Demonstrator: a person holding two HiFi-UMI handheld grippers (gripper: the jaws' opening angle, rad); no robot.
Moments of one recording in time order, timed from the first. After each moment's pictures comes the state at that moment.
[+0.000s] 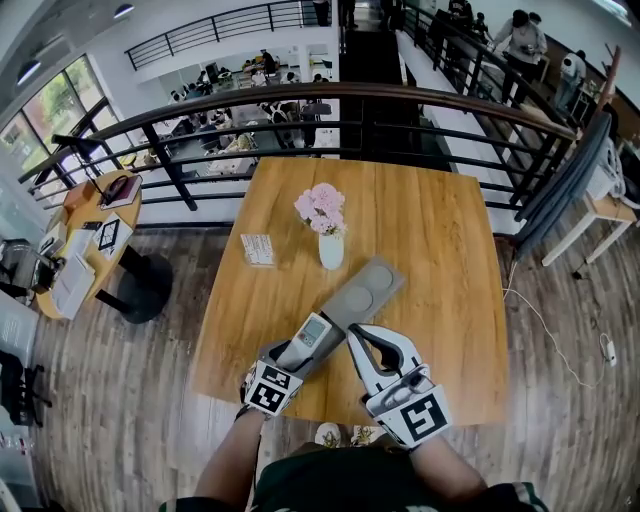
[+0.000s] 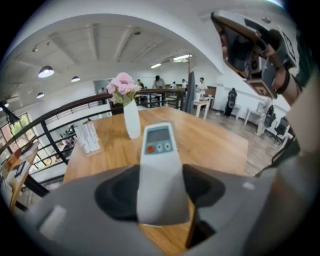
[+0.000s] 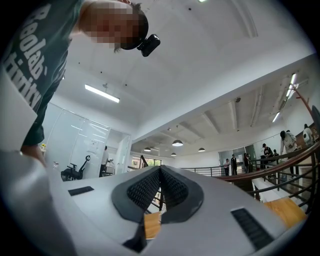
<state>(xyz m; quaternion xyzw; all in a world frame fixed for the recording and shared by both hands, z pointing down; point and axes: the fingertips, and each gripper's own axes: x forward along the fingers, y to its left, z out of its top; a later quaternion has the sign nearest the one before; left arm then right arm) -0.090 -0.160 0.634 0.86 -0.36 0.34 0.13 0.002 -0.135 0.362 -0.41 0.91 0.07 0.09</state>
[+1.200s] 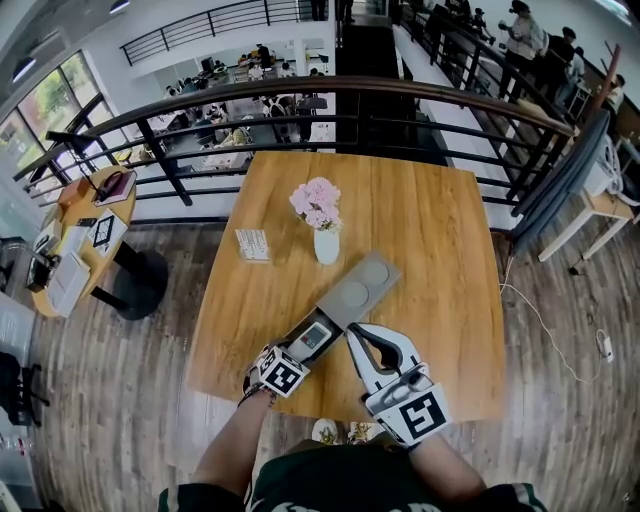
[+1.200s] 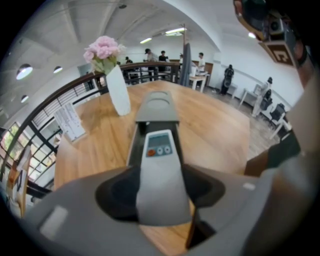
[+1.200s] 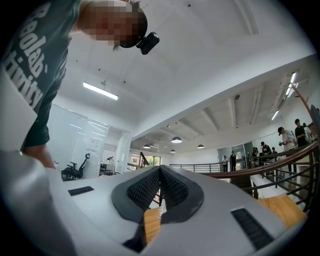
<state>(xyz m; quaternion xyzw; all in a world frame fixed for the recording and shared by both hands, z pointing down) -0.080 -0.162 0.713 0.82 -0.29 0.46 0.16 0.009 -0.136 0.375 -0.41 0.91 0.06 0.07</state>
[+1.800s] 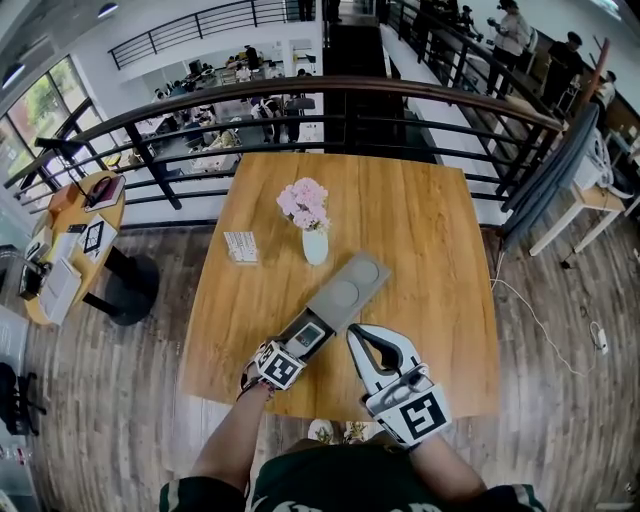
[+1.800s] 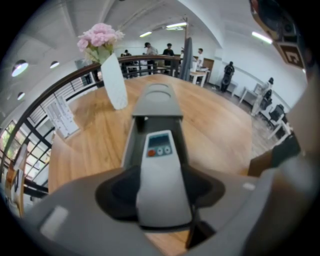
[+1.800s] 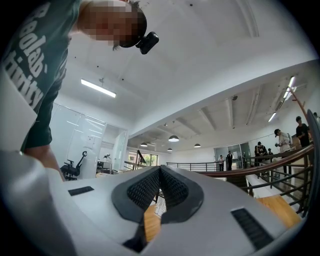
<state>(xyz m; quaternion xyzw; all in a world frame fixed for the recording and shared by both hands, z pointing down) -0.072 -0.174 0.733 0.81 -0.28 0.48 0.18 0.025 -0.134 0.378 -0.43 0.90 0.06 0.05</state>
